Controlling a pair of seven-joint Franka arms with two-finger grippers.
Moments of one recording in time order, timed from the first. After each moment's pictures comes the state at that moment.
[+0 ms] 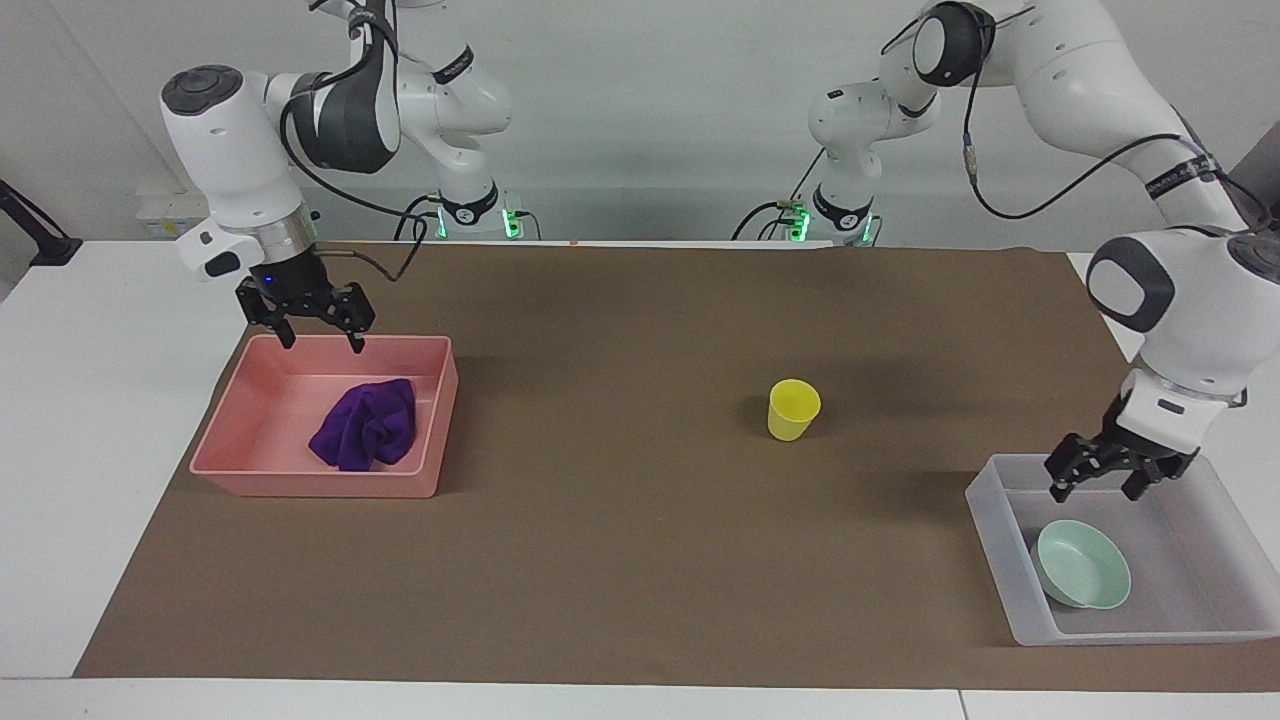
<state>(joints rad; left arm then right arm) 0.14 0.40 -0.11 -1.51 0.01 2.16 0.10 -0.03 -0.07 -0.04 -1.95 -0.02 2.01 0.04</state>
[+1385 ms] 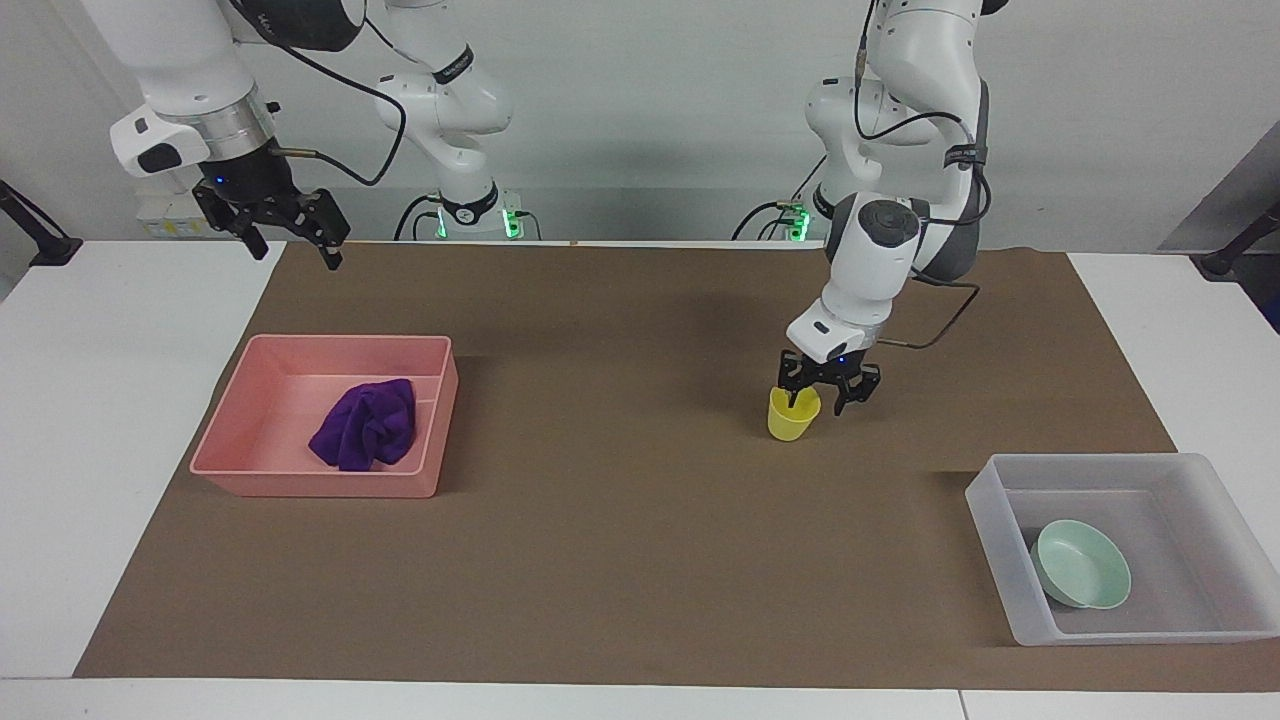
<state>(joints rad) -0.28 0.12 -0.11 -2.17 0.02 2.43 -0.15 -0.02 -0.06 -0.05 -1.62 -0.02 1.58 0.09</state>
